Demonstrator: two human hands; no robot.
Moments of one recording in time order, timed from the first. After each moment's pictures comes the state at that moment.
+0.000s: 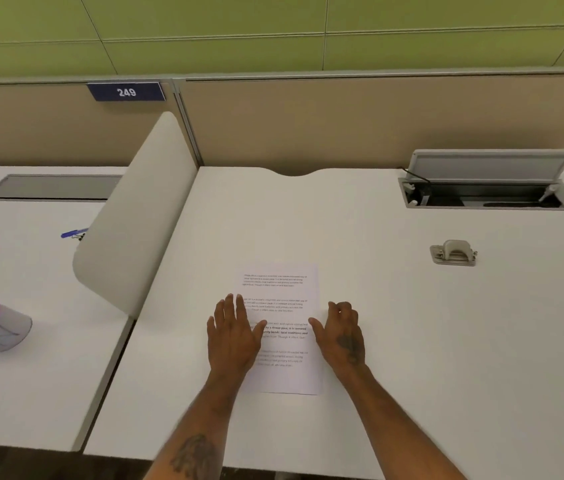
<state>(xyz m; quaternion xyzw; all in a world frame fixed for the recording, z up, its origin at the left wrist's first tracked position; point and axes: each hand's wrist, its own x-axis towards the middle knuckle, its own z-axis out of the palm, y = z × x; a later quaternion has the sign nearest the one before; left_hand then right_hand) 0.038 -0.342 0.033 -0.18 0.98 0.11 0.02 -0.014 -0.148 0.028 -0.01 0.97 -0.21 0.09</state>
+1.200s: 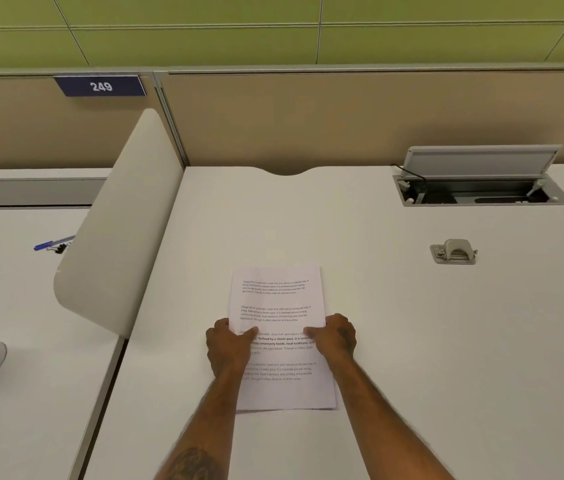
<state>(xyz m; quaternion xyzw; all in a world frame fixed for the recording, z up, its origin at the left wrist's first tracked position) 0.007 -0.366 0.023 -0.42 0.80 0.42 0.04 -0.039 -0.187 0.029 0.23 0.86 -0.40 0.20</state>
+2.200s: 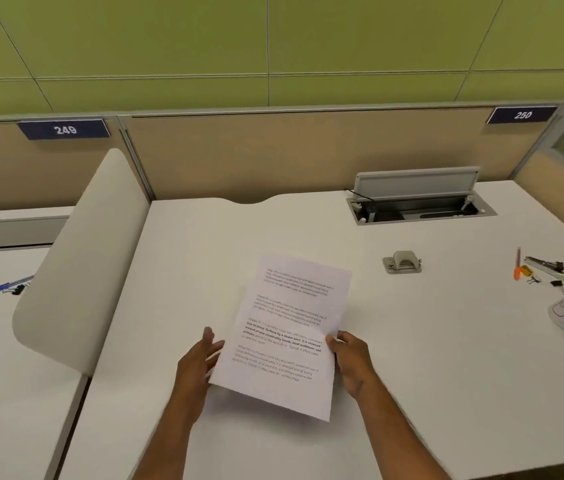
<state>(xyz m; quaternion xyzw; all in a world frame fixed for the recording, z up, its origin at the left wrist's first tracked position) 0.028 -0.372 0.042 -0.31 0.57 0.76 0.08 -0.016 -0.092 0.043 0.31 0.64 -0.69 0.14</state>
